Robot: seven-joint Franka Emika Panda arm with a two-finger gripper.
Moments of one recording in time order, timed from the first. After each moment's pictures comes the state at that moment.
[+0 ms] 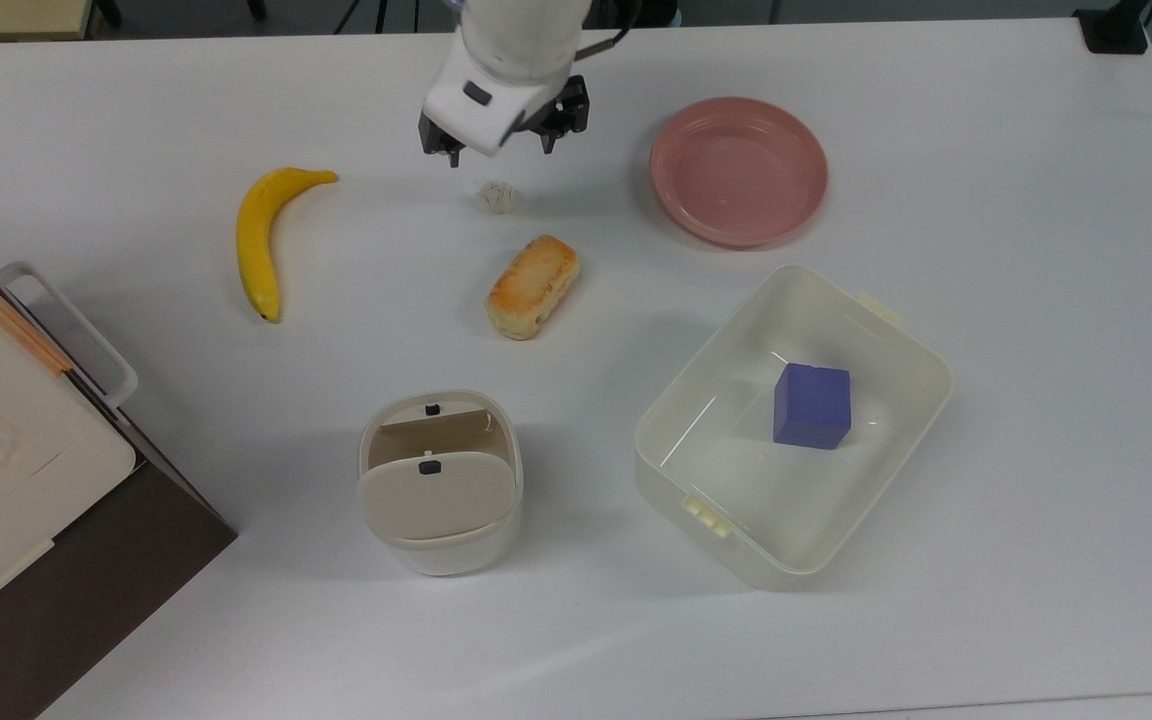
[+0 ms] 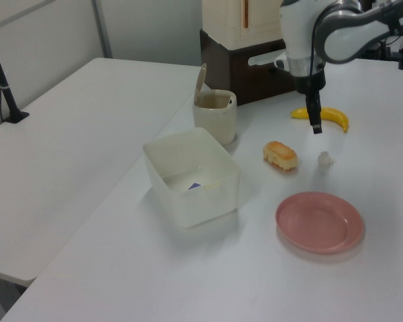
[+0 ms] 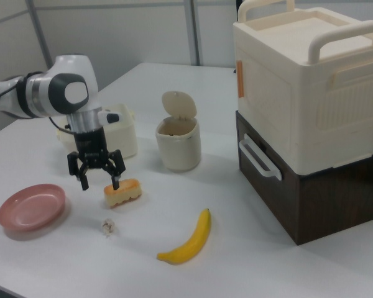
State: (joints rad) arm 0.06 0.08 0.06 -1.98 -0.15 1.82 -0.09
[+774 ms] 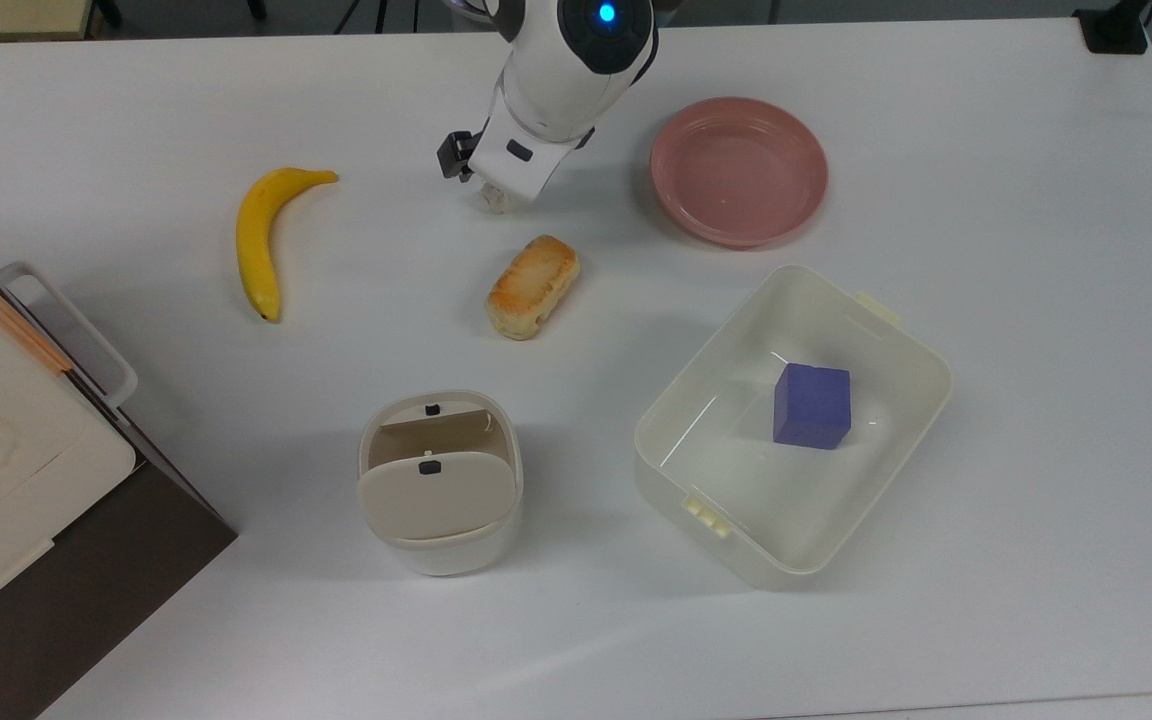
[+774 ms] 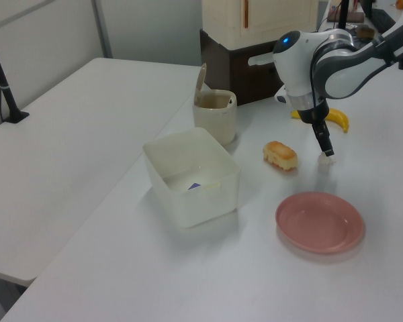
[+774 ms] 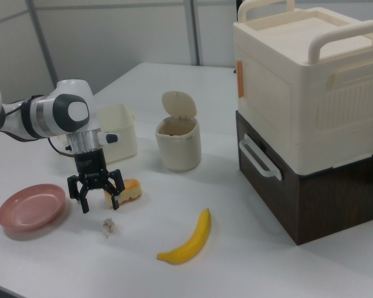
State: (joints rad) arm 0.11 0.16 0.06 -2.04 -0.25 1.82 -0.09
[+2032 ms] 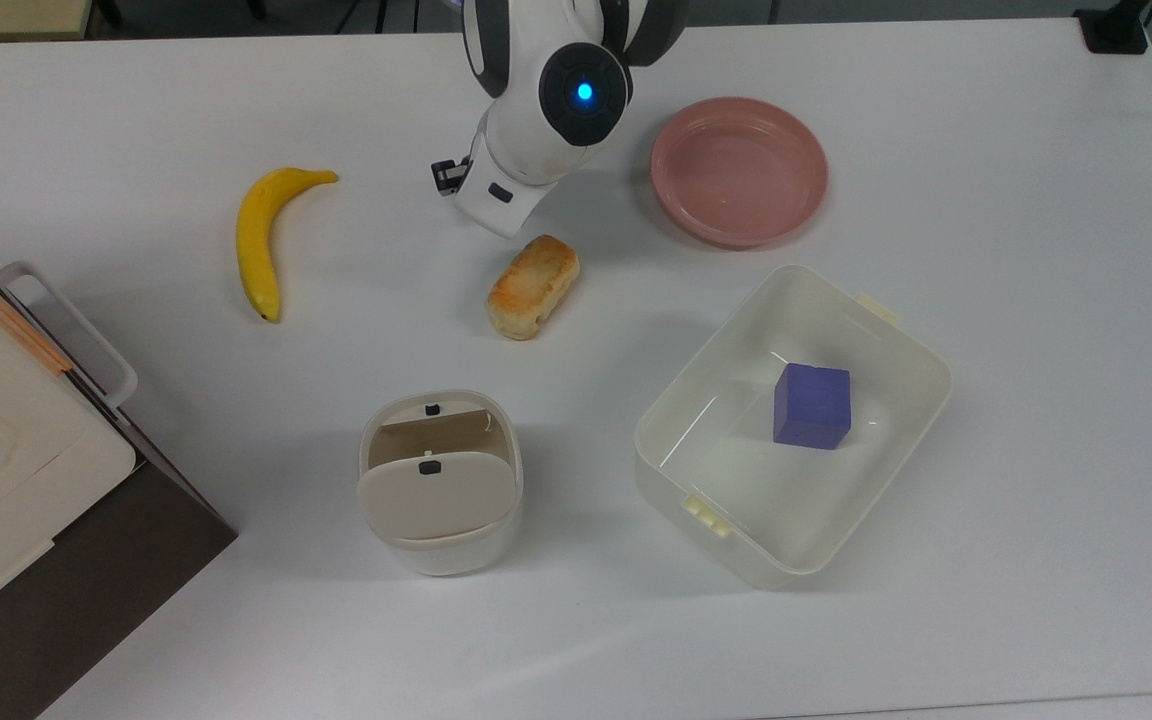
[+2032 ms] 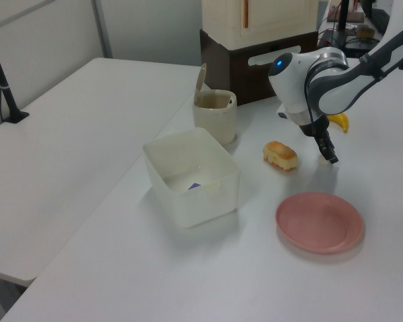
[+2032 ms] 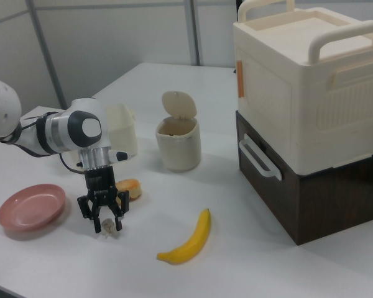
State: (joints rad) arm 0.08 0.25 0.05 -2.04 -0.28 1.82 -0.10
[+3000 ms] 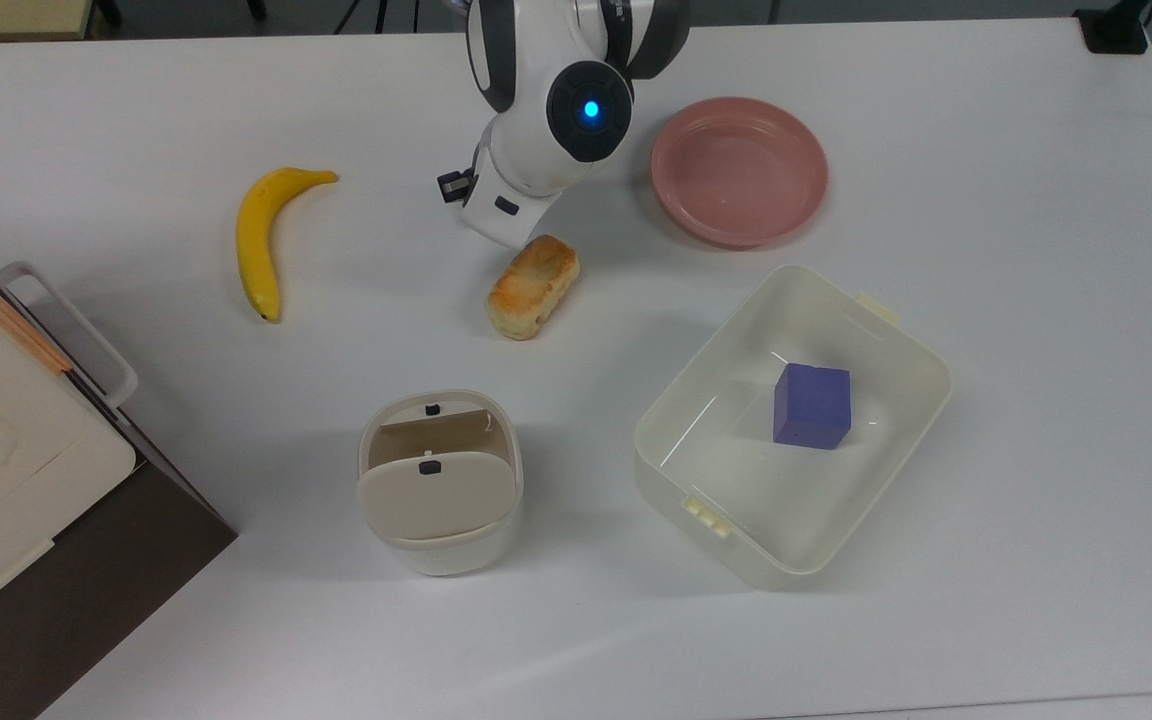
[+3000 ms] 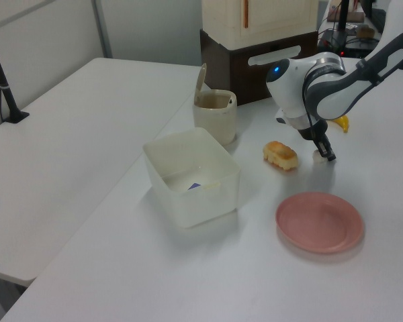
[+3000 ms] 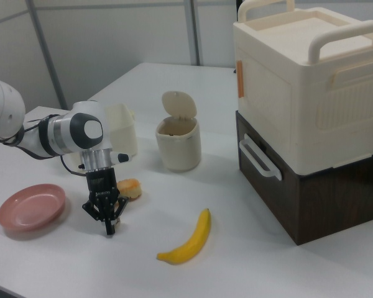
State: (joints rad) arm 0.08 0.28 0.06 -2.03 -0.30 1.82 -0.13
